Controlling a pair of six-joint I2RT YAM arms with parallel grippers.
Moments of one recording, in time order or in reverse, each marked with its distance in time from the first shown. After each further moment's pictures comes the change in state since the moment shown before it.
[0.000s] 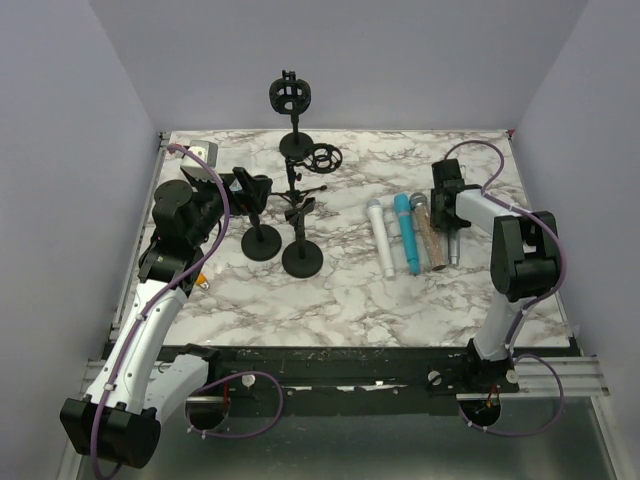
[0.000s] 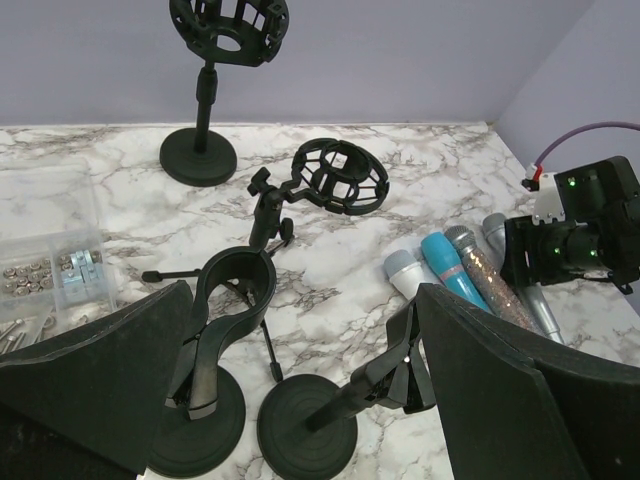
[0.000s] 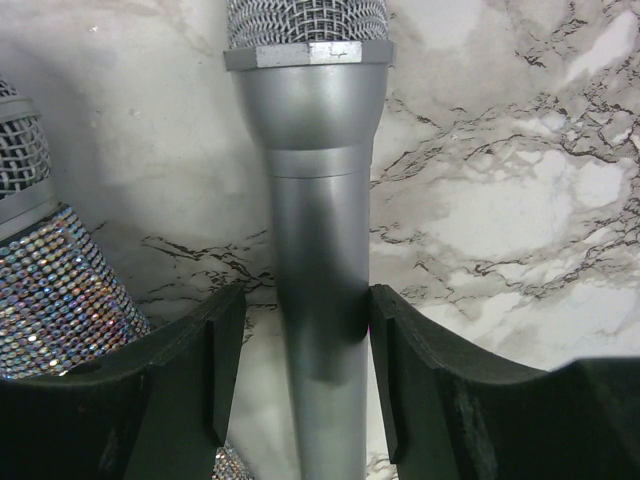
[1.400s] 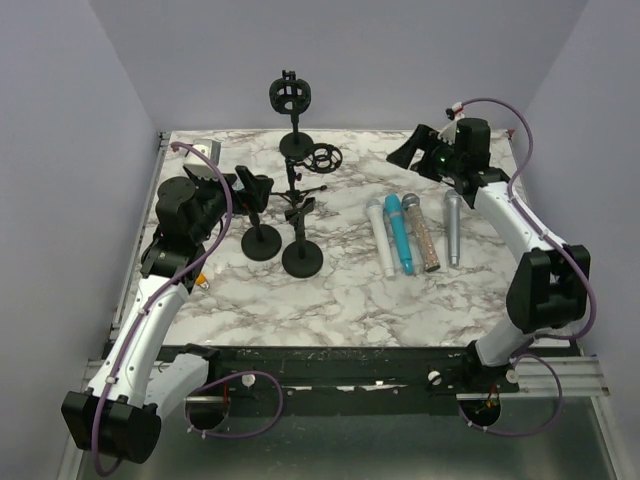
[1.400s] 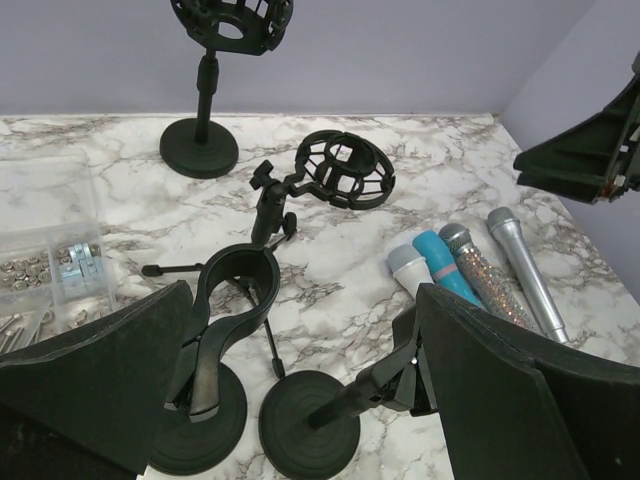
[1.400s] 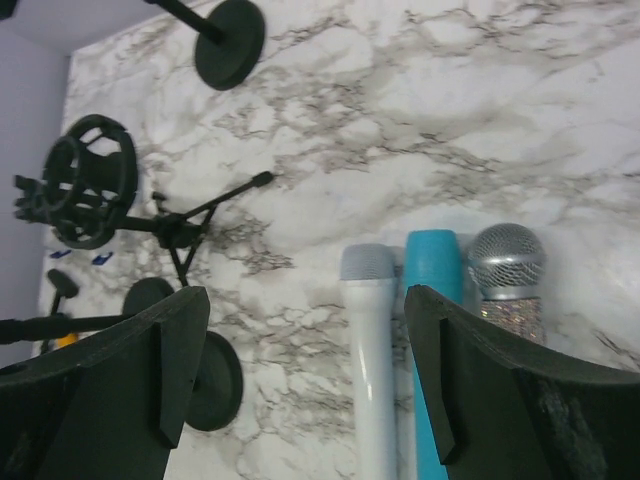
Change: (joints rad) left arm 0.000 0.027 0.003 0.000 0.001 0.006; right arm 0.014 -0.269 0.099 0.243 -0.768 0.356
